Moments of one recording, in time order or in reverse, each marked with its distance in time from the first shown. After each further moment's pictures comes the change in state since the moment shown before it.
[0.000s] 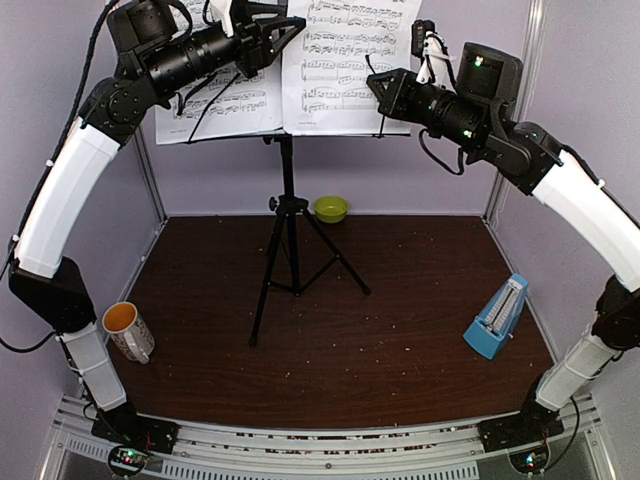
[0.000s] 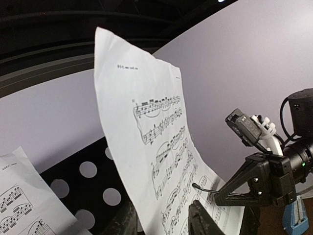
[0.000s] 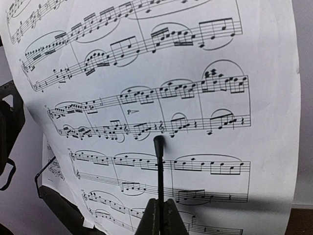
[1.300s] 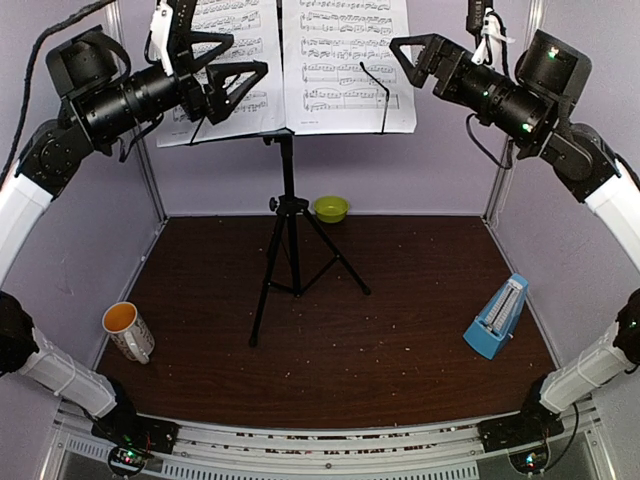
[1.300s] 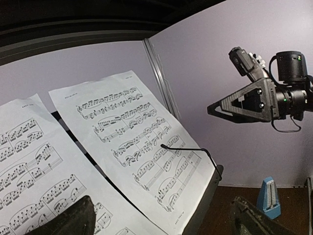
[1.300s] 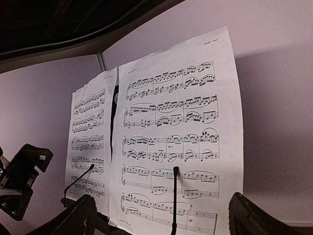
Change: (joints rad) left arm -0.019 -0.398 -0.528 0.062 -0.069 -0.097; right arm 0.003 -0.155 -0.030 0.013 -0.003 -0.053
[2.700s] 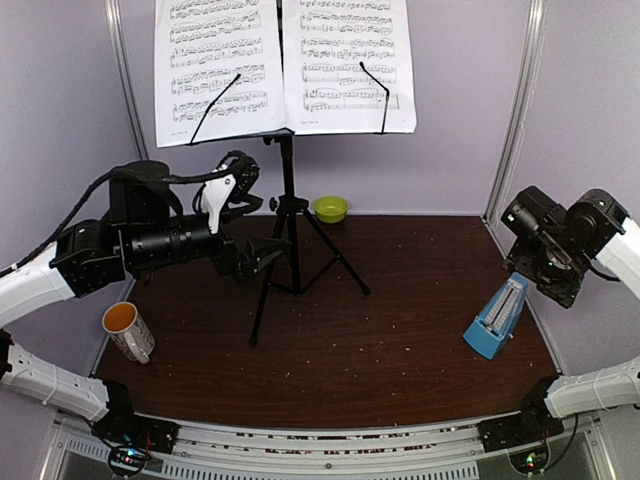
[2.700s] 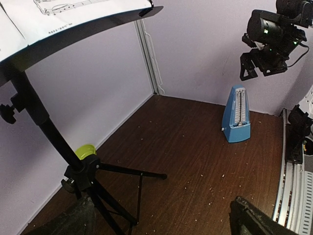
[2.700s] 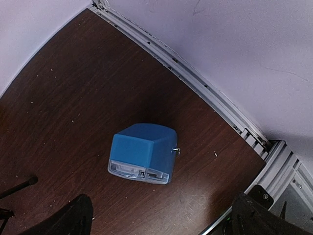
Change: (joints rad) left arm -0.217 -0.283 -0.761 0.039 -0.225 -0.118; right arm -0.255 -0.323 -0.570 -1.335 0.432 1.076
